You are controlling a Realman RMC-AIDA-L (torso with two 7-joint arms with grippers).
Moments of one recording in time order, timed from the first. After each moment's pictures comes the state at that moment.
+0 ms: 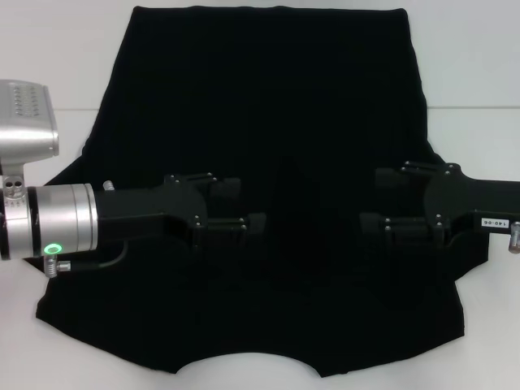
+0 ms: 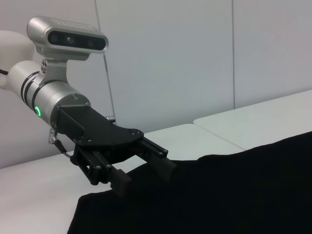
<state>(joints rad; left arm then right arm) -0.58 -2.13 0.73 0.75 1.97 1.52 -1.47 0.61 2.02 -0.67 -0.62 -1.99 -1.57 1.29</state>
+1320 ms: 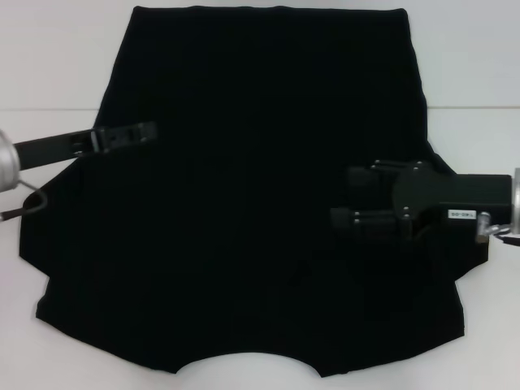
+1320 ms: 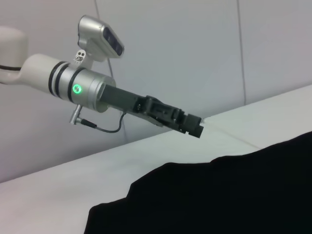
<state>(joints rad) -0.60 -2.08 0.54 0.81 2.10 1.26 -2.04 0.67 2.05 -0.68 -0.61 -2.01 -1.54 1.37</state>
